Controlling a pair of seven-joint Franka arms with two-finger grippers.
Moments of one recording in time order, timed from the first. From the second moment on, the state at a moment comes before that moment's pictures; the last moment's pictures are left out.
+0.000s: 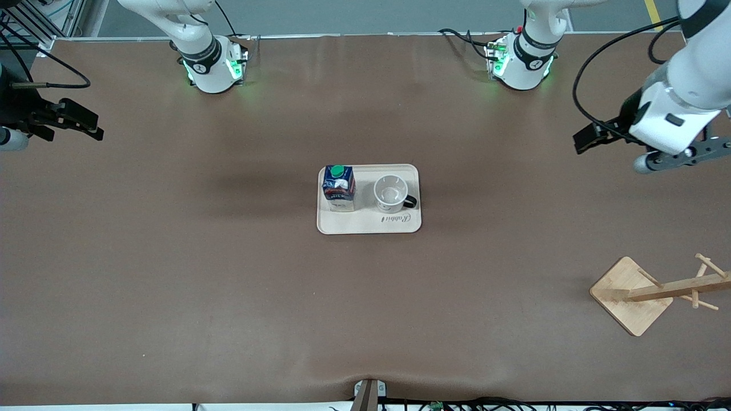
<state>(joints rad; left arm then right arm) 0.07 0.04 -0.29 -1.55 0.02 1.46 -0.44 -0.06 -0.07 0.05 -1.61 0.02 1.47 0.00</state>
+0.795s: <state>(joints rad) 0.07 0.08 -0.56 -1.77 0.02 1.73 -0.95 -0.06 -0.06 0.05 -1.61 0.02 1.47 0.00</state>
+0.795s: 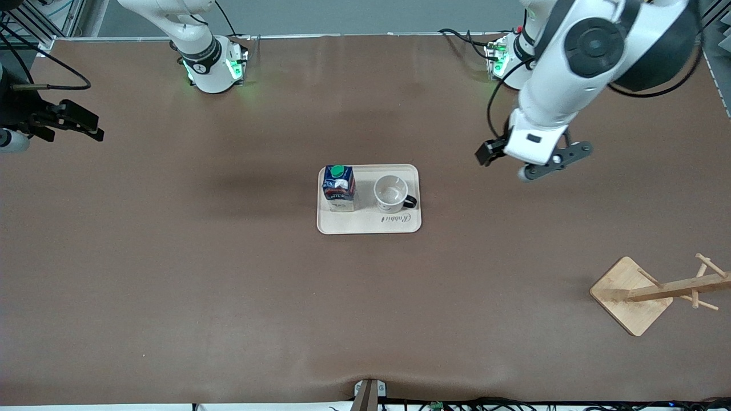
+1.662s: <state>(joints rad) -0.11 0.36 -0.61 -1.81 0.02 2.07 -1.53 -0.06 -0.05 0.05 -1.61 0.02 1.47 0.00</state>
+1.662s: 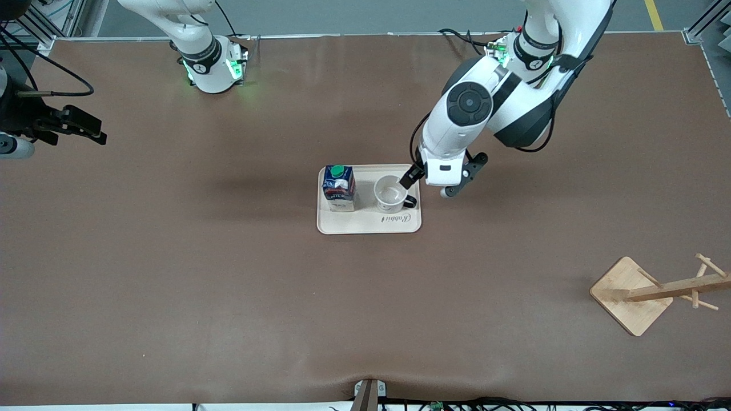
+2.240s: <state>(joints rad) -0.15 0.46 -0.61 -1.90 0.15 2.24 -1.71 -0.06 -0.05 0.05 -1.61 0.02 1.47 0.00</state>
